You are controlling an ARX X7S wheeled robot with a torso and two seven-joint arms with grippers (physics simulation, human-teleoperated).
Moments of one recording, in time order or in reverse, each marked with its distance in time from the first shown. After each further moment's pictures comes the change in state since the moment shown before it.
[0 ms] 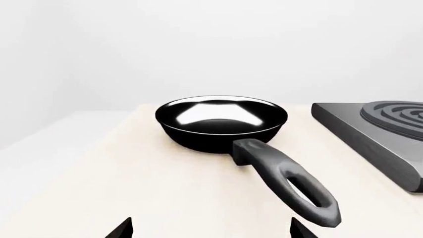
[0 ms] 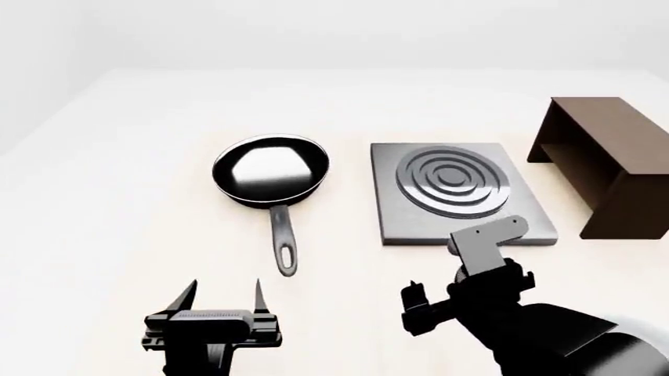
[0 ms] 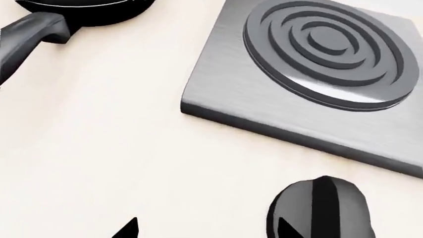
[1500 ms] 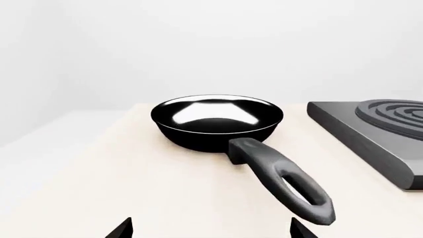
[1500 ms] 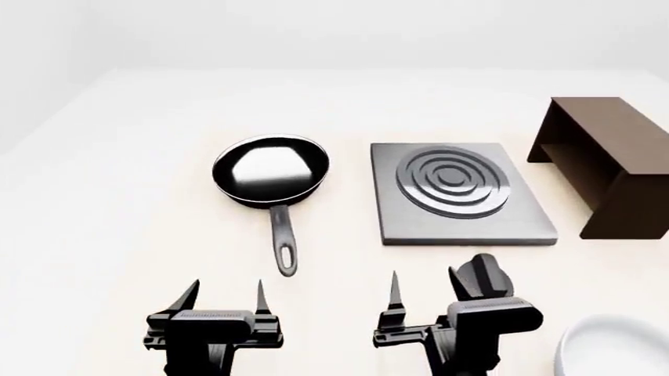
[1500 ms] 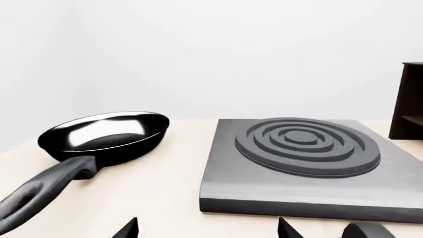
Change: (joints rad) left arm 0.007 0.028 -0.036 0.006 0.027 -0.015 0.048; right arm -0.470 -0.230 -0.055 0.279 -0.444 -1.312 -0.079
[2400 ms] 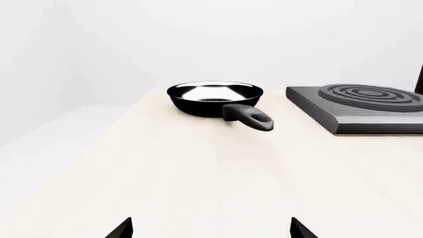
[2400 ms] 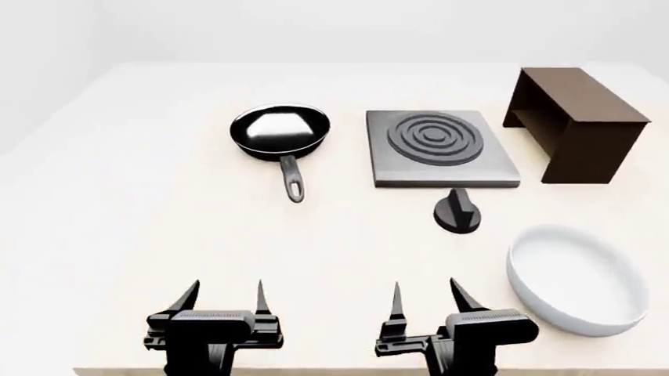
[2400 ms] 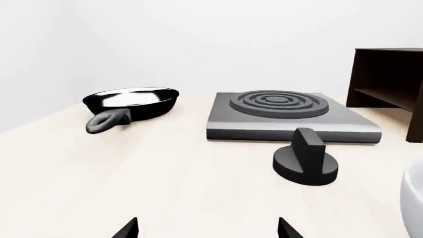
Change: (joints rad) left arm 0.006 0.024 -0.030 0.004 0.021 -0.012 0.029; right arm -0.014 -0.035 0.030 0.117 -0.048 -0.095 -0.031
